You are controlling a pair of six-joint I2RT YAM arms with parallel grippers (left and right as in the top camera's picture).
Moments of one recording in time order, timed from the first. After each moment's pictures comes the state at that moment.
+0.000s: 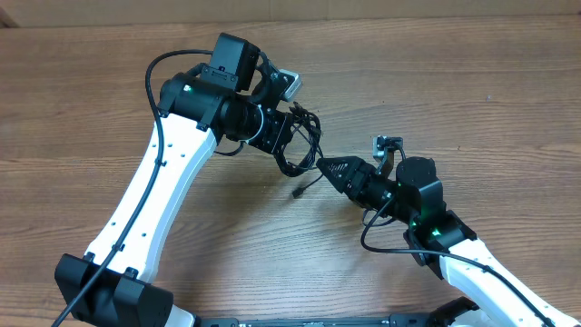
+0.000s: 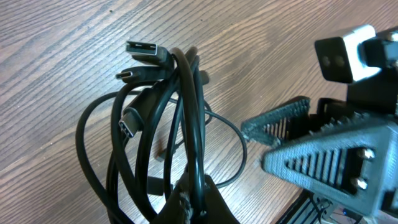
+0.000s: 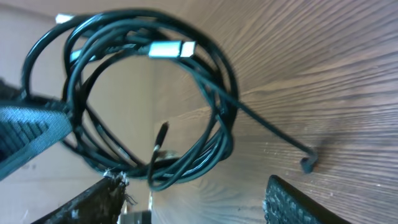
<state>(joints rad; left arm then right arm) -0.36 1.67 1.67 -1.16 0.46 0.06 0.43 1.18 0.49 0.28 -0.47 1.11</state>
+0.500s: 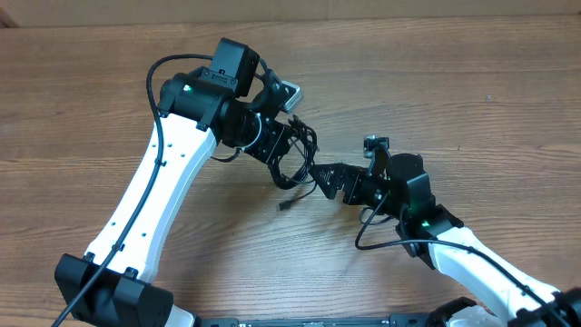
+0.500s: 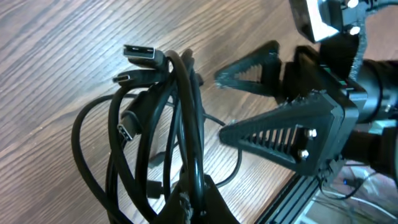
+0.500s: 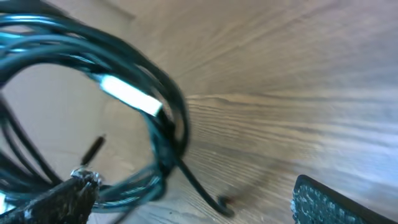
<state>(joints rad) -0.36 1.67 1.67 -1.25 0.48 0.17 0.43 1.32 0.49 0.36 -0.48 0.74</state>
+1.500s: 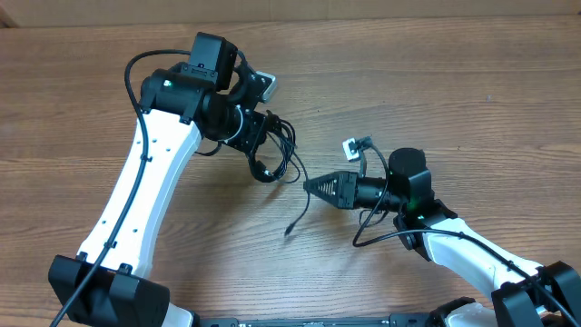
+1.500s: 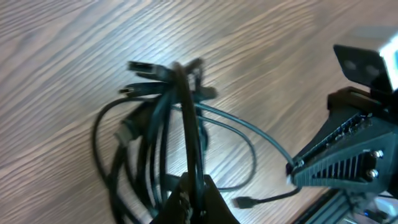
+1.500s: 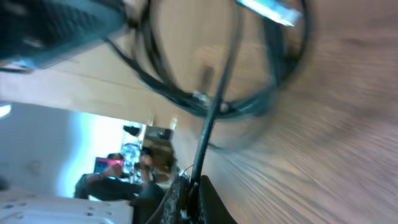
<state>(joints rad) -0.30 1.67 1.67 -1.24 0.38 0.13 0.39 1.42 0.49 0.63 -0.93 0.97</state>
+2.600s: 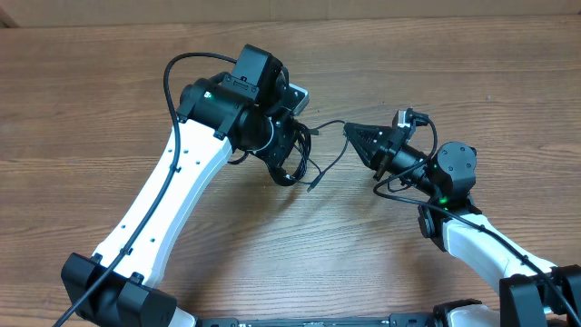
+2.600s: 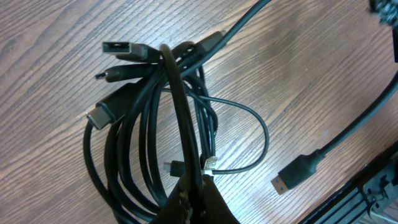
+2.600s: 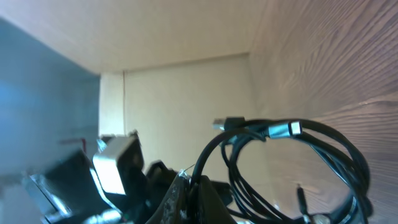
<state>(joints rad) -0.45 1.67 1.67 -1.23 0.23 0.05 0.18 1.42 0.49 0.93 -0.76 1.74</state>
